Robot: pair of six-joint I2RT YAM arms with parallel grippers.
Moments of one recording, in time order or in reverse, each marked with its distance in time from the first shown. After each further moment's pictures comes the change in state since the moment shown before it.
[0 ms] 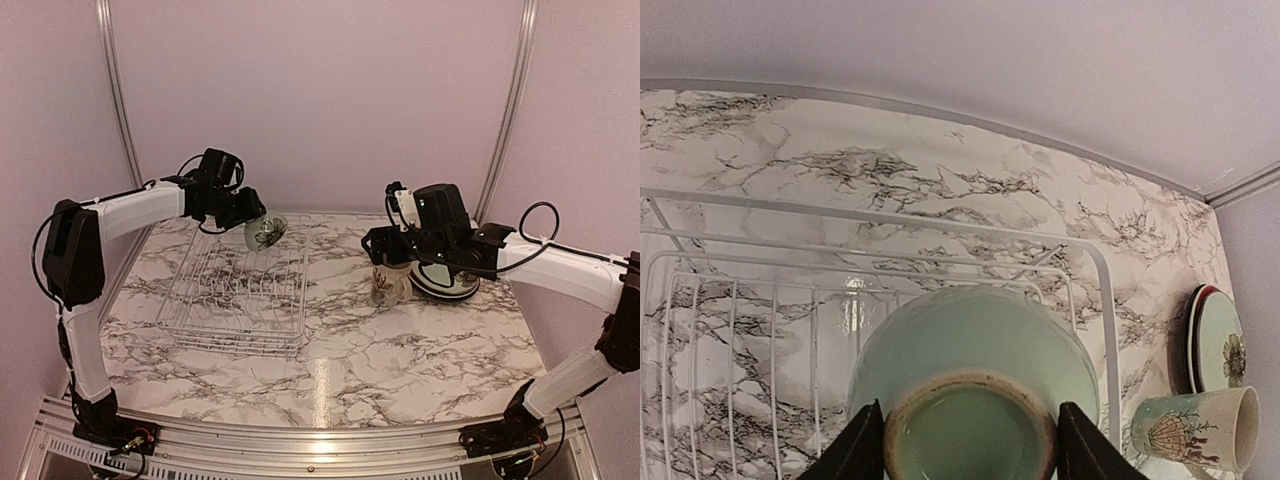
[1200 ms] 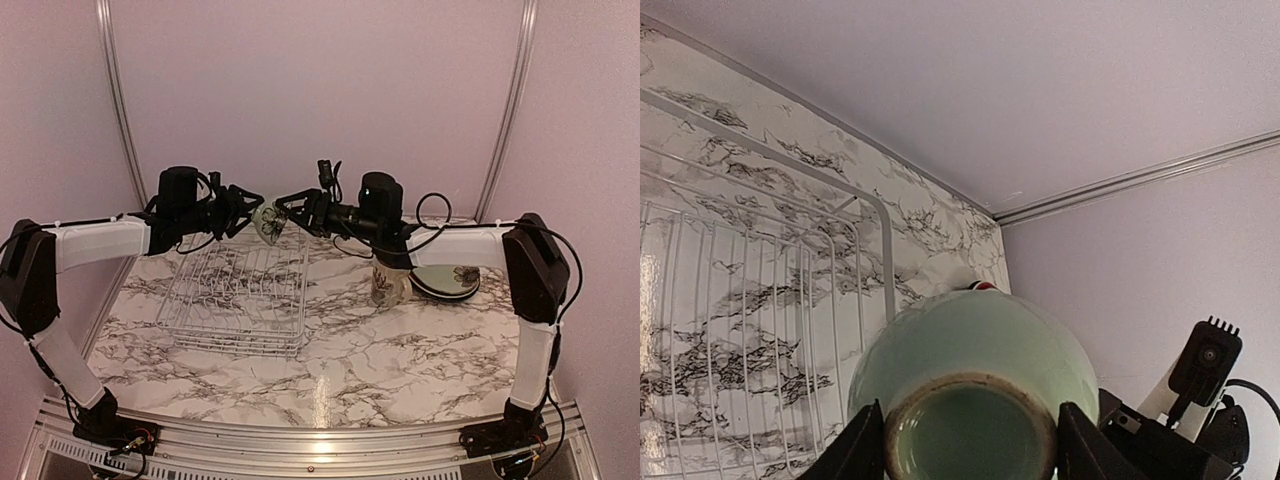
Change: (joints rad) left arm 0.037 -0.346 -0.528 0.597 0.340 -0.437; right arm 0.024 0.560 0.333 0.792 -0.718 0.619
